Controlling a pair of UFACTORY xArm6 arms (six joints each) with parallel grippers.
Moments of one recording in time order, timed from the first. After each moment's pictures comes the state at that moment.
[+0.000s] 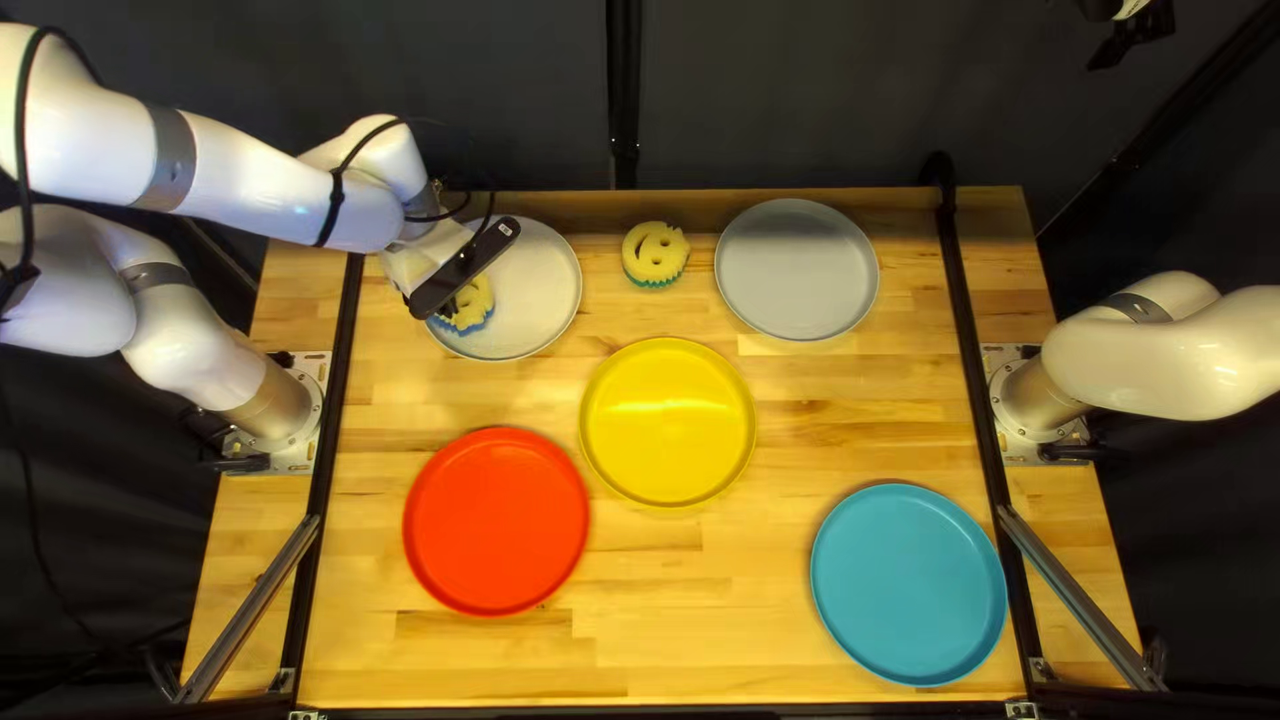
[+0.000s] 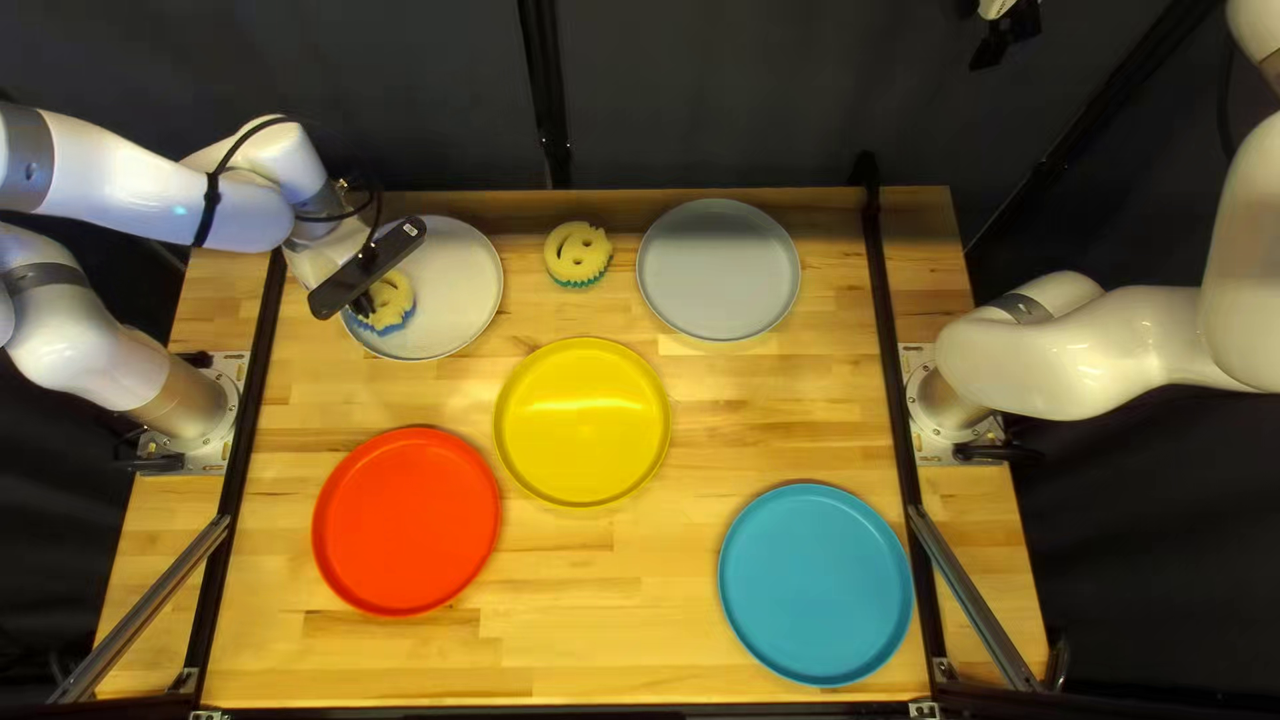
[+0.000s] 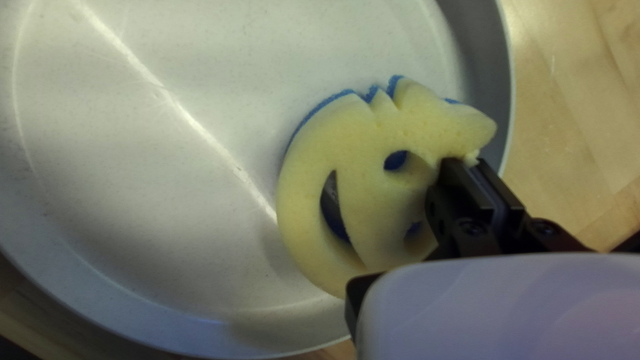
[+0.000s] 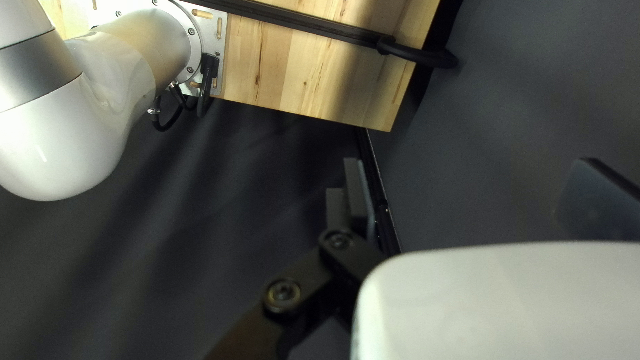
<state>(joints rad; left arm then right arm) 0.75 -0.21 -0.39 -0.32 0.76 1.68 -1.09 -0.57 -1.21 -0.08 1.79 -1.35</state>
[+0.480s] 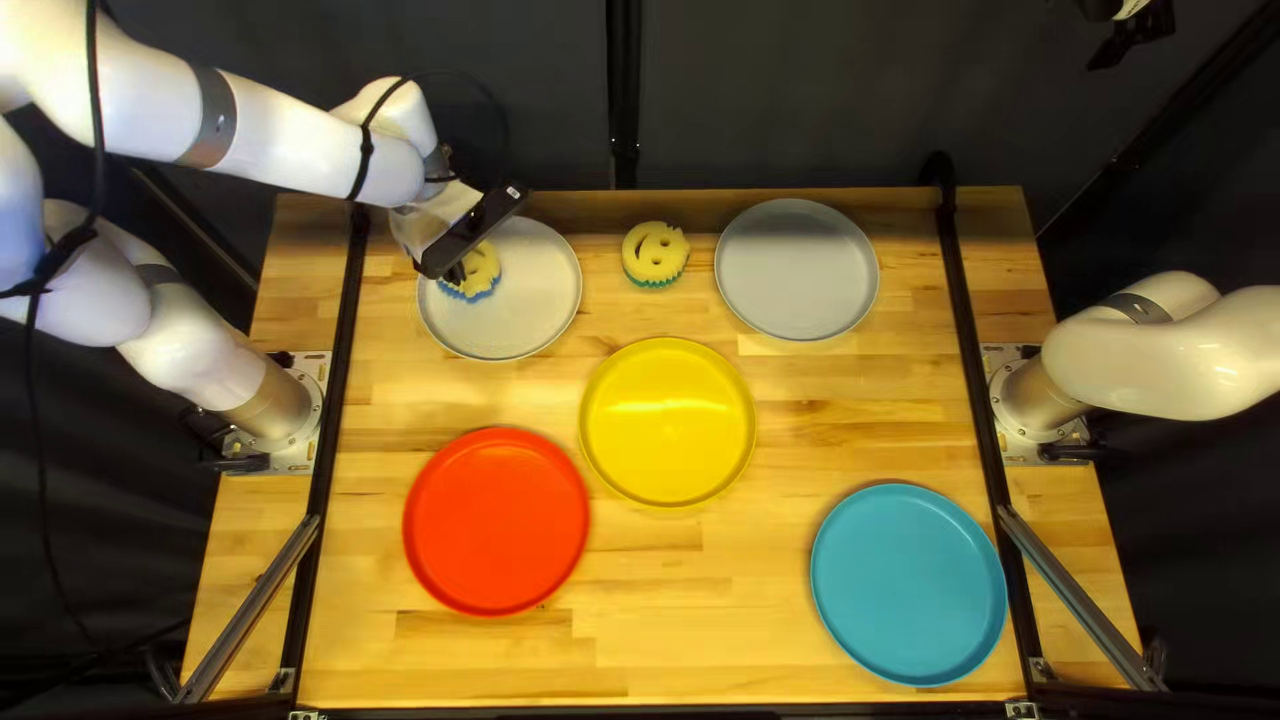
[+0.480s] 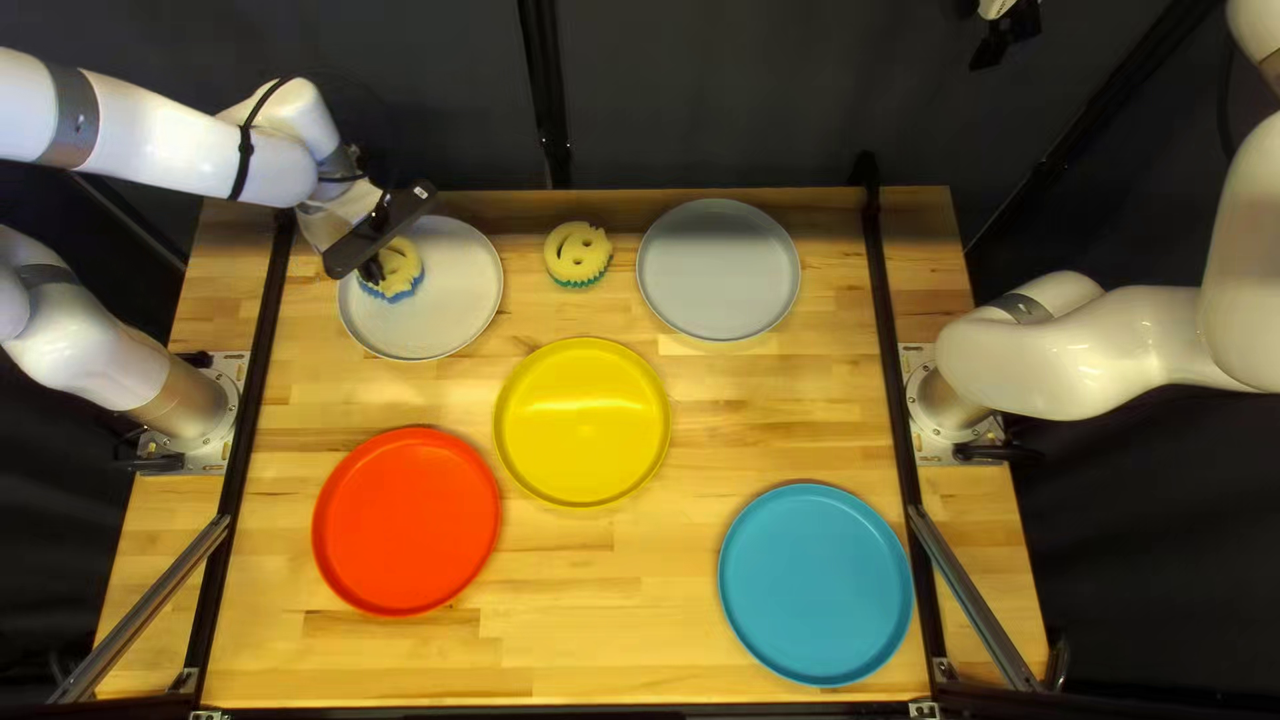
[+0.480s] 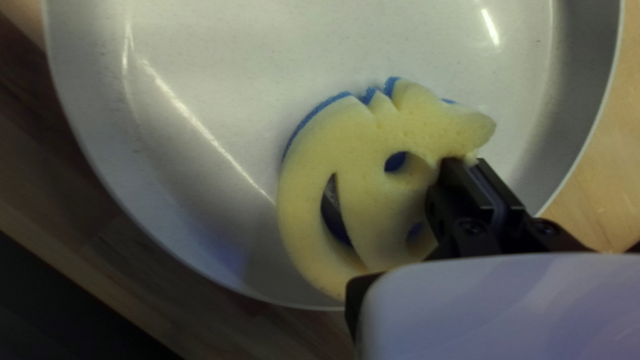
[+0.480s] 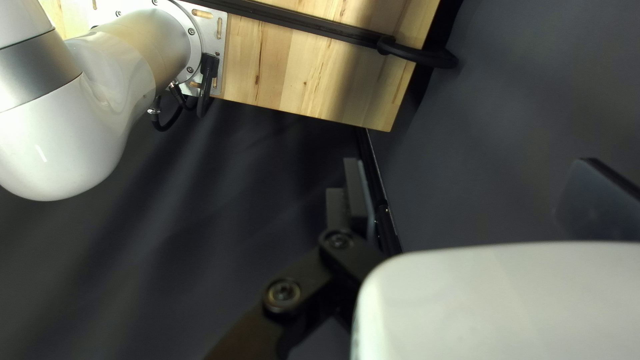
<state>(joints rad) 0.75 -0.06 -0.57 -0.32 0.80 1.69 -1.09 -0.57 -1.21 -0.08 1.79 -1.35</state>
